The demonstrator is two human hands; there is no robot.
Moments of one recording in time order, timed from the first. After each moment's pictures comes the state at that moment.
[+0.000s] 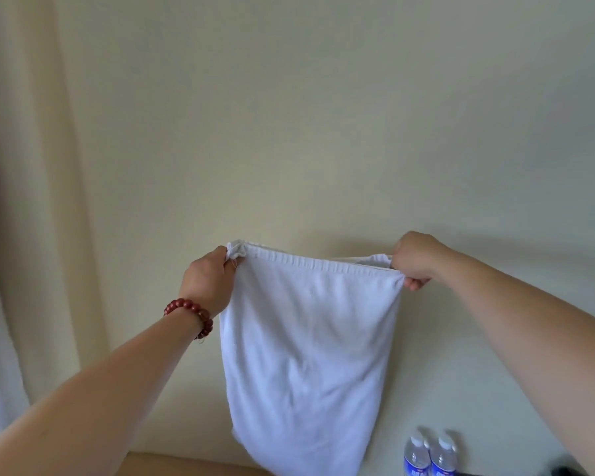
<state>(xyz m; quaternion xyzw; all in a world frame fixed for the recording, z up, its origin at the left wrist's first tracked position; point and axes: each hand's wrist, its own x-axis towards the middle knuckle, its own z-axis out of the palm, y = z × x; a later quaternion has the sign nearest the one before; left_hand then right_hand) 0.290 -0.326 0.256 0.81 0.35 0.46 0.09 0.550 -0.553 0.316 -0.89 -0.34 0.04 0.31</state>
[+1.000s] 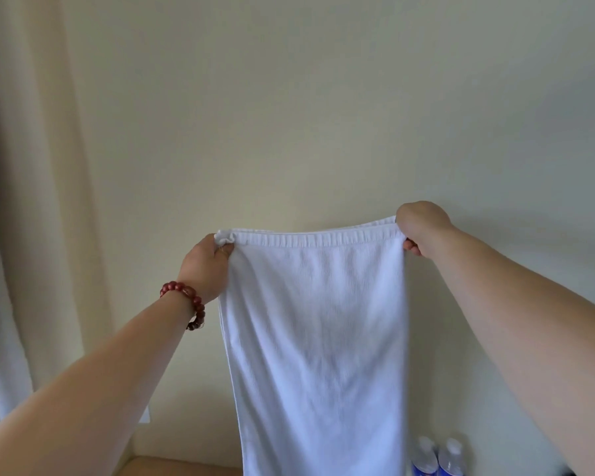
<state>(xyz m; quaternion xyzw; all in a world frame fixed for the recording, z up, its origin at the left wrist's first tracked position) 0.280 -0.326 0.287 0.77 0.32 0.50 0.26 0.546 -0.540 0.359 -0.81 -0.22 0.00 0.54</state>
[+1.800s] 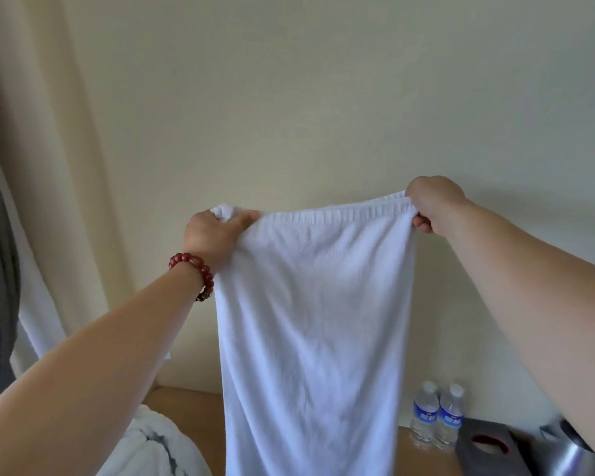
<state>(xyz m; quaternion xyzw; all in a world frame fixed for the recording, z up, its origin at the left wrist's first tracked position) 0.271 -0.324 0.248 0.70 0.36 0.51 0.35 0.544 -0.517 0.312 -0.81 -0.21 0.05 0.54</state>
